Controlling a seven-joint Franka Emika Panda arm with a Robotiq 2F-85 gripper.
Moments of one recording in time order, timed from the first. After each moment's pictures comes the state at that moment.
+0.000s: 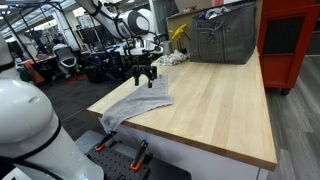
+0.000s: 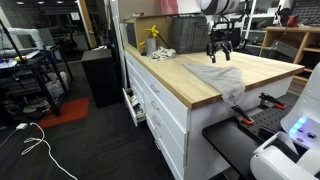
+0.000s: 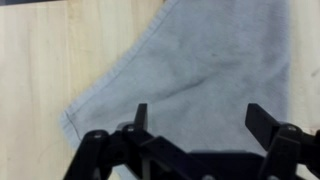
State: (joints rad) arm -0.02 0.11 -0.03 -2.25 0.06 1.95 0.03
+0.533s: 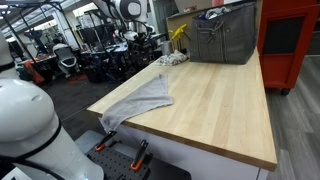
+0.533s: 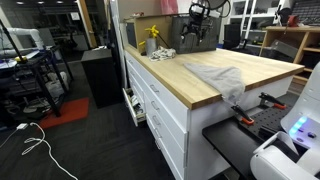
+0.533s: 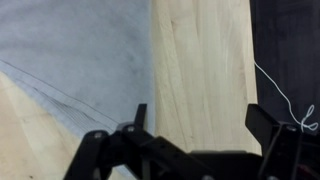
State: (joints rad) arm 0.02 0.13 0.04 -2.04 0.34 2.09 0.08
